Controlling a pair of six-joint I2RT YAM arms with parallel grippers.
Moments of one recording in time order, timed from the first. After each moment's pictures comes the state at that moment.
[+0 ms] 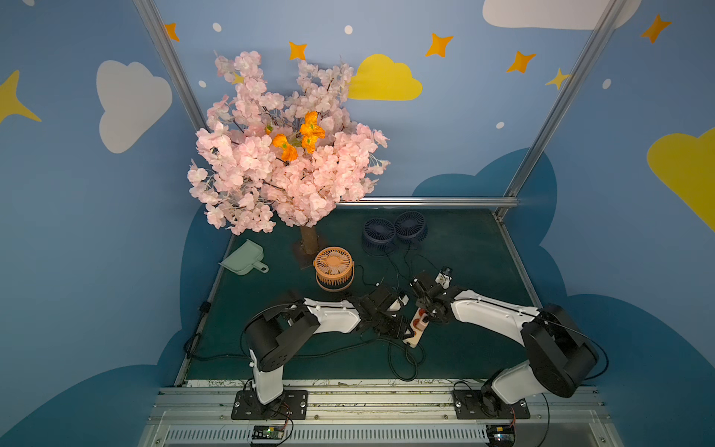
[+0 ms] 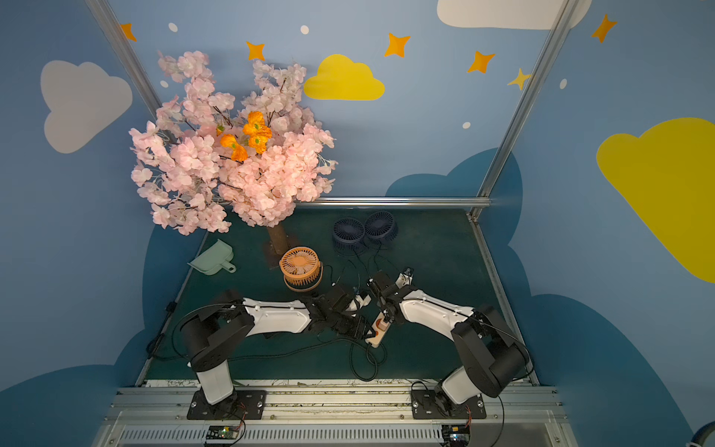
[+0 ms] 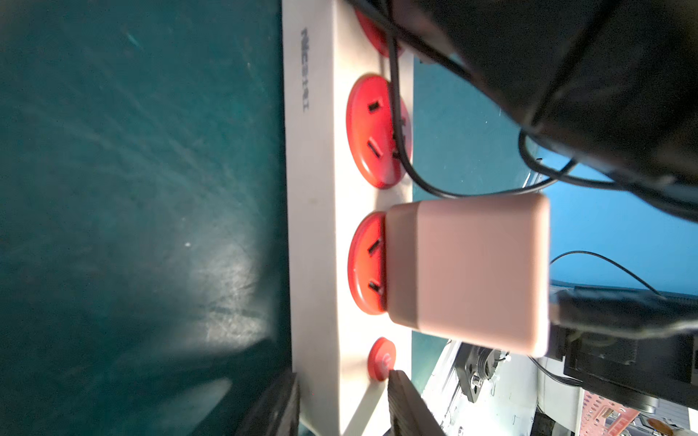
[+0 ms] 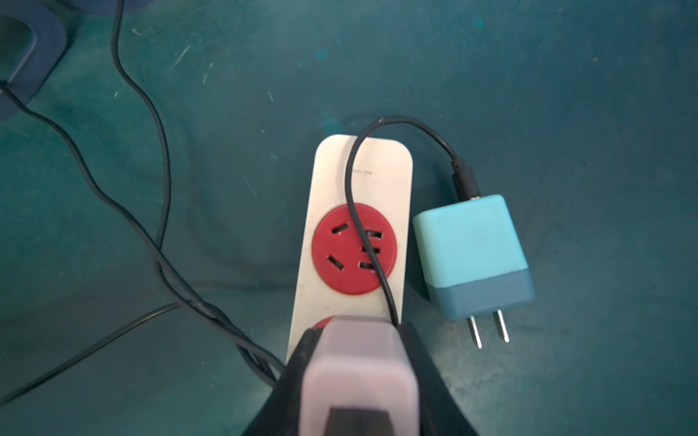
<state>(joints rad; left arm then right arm) -0.93 1.83 0.93 0.04 0.48 -0.72 0.71 1.52 0.80 -0.50 0.46 1.00</state>
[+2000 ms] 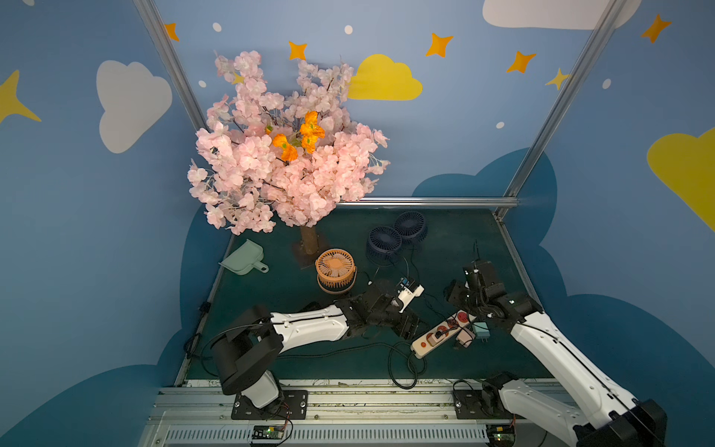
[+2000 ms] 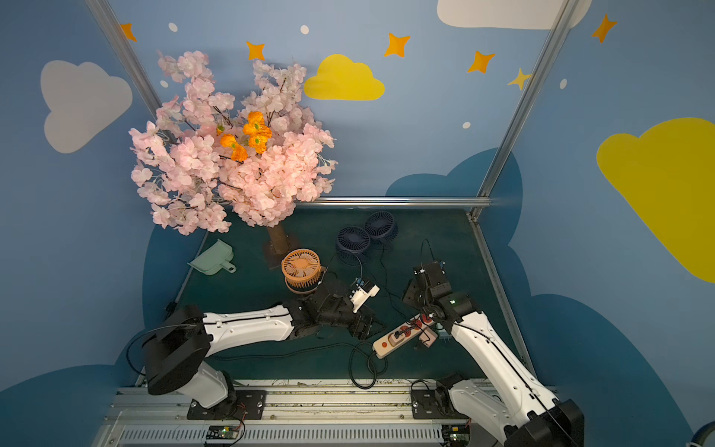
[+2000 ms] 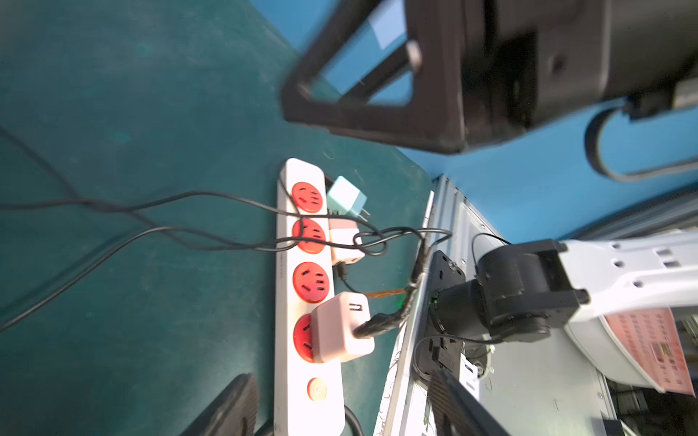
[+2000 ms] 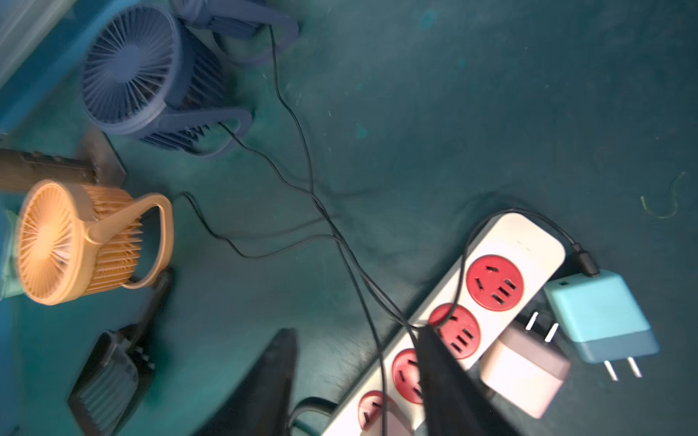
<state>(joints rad) -0.99 1.61 0.92 0.19 0.44 -0.40 0.43 1.00 0.86 -0.78 0.10 0.78</state>
